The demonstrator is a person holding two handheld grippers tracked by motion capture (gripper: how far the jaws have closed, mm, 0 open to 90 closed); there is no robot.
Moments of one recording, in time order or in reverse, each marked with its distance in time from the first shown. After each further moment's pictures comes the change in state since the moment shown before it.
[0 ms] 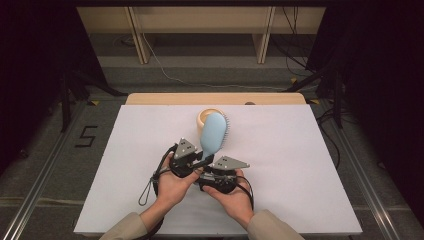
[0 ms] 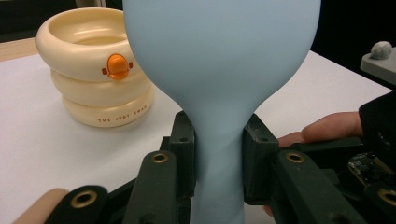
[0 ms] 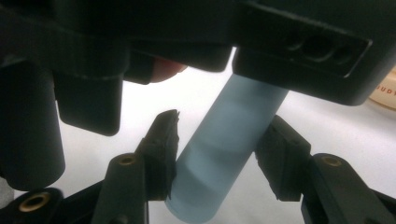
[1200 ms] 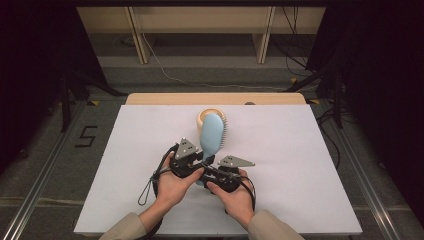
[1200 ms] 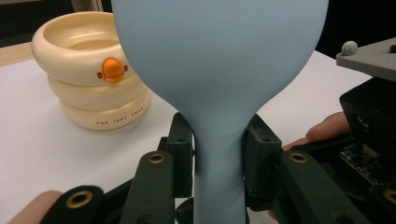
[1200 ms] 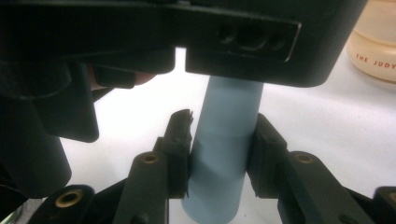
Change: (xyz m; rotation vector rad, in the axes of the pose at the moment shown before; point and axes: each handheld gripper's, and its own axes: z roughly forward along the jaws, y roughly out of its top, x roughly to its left) left arm -0.003 0.003 -0.003 0.009 -0.006 0.036; right arm -0.005 -0.001 -0.007 -0.004 0.022 0.143
